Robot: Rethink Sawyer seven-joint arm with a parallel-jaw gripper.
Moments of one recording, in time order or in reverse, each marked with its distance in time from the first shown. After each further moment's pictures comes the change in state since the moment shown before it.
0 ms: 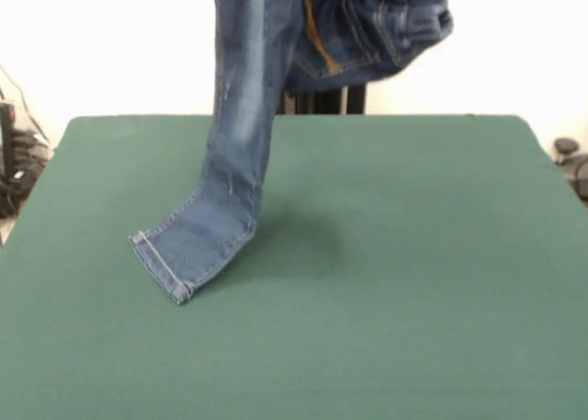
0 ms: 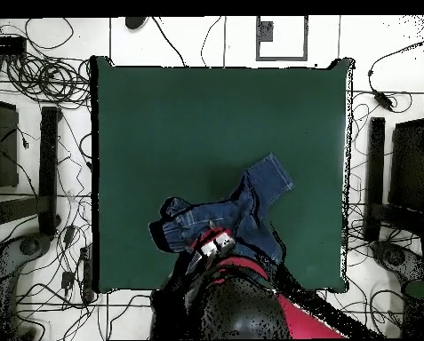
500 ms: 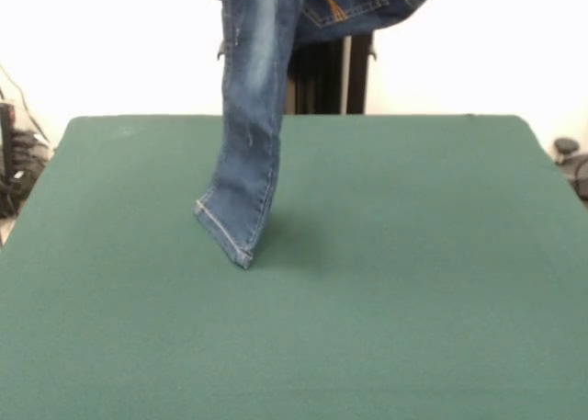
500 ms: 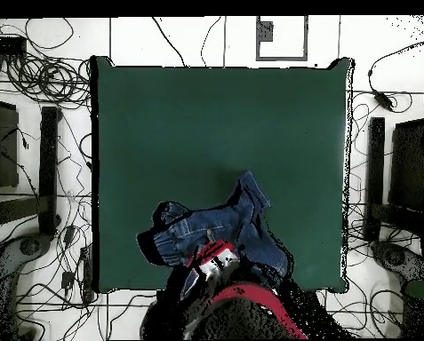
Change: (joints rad) arm -0.005 -0.057 0.000 -0.050 -0.007 0.060 0.000
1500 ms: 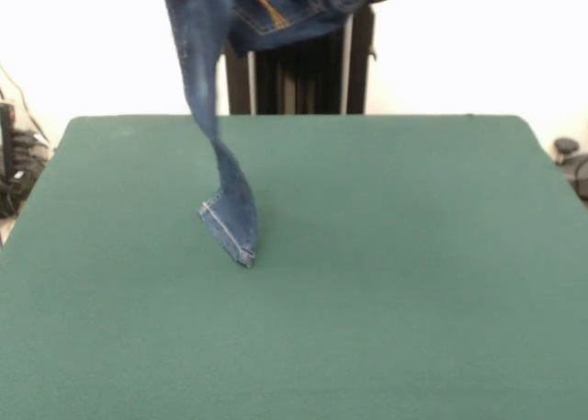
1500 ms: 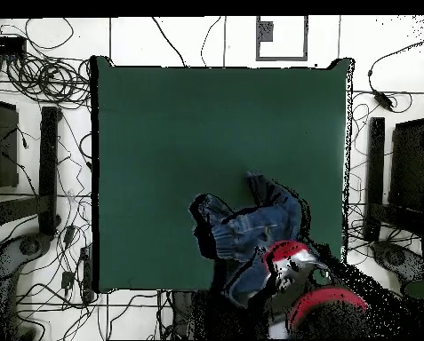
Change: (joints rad) arm -0.214 -0.005 0.023 0.013 0.005 -0.015 0.000
